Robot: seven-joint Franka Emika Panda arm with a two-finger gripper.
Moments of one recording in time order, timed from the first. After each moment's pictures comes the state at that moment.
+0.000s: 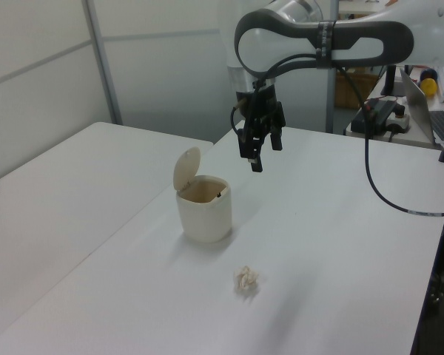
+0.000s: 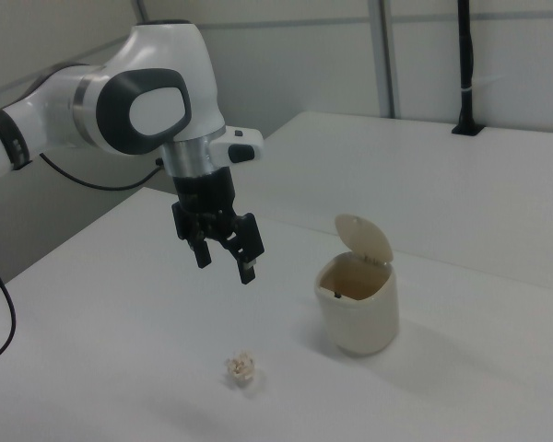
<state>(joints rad) 0.03 0.06 -0.04 -1.56 -0.05 1.51 0.02</state>
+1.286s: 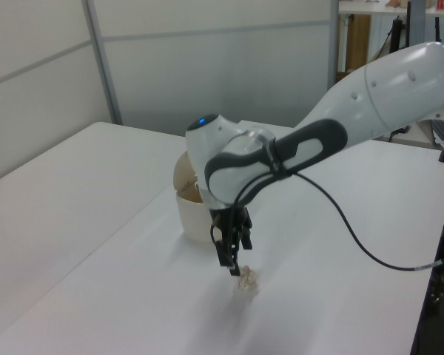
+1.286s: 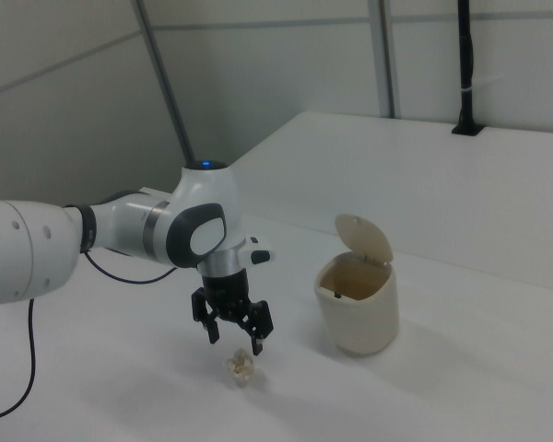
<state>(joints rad) 0.14 0.30 -0.01 -1.82 0.00 1.94 -0.07</state>
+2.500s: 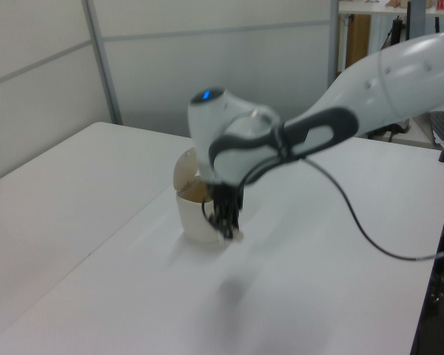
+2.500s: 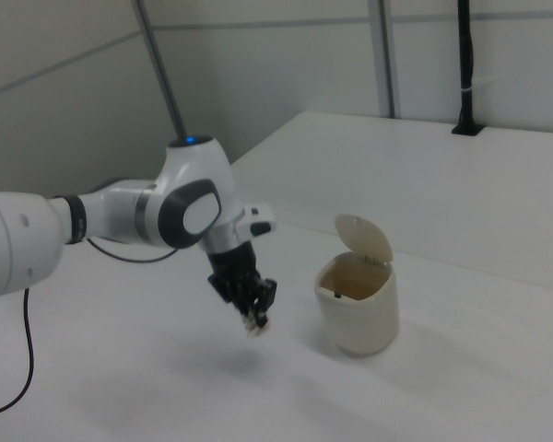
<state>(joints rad) 0.15 0.22 -0.07 -1.78 -0.07 2.00 0.04</state>
